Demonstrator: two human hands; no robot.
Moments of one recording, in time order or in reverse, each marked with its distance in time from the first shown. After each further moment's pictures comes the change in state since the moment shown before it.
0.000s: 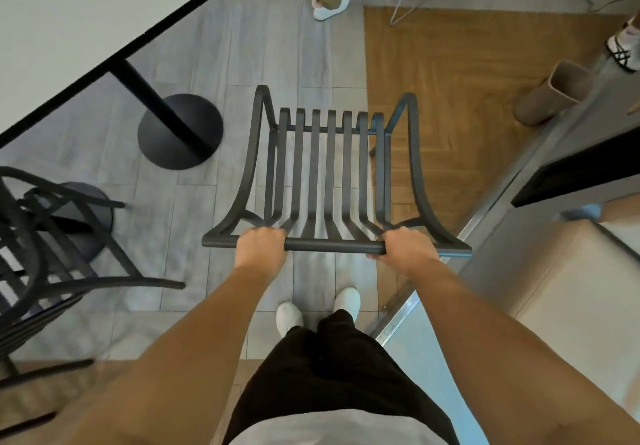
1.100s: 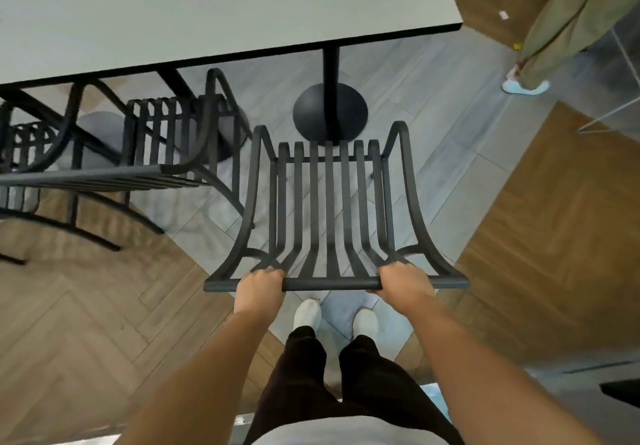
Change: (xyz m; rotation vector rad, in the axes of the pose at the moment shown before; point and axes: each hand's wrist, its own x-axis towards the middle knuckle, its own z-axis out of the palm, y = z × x) left_hand -0.173 -0.063 0.100 -0.453 -0.024 -0.653; right_hand 0.009 -0.161 0.005 -0.495 0.022 -0.570
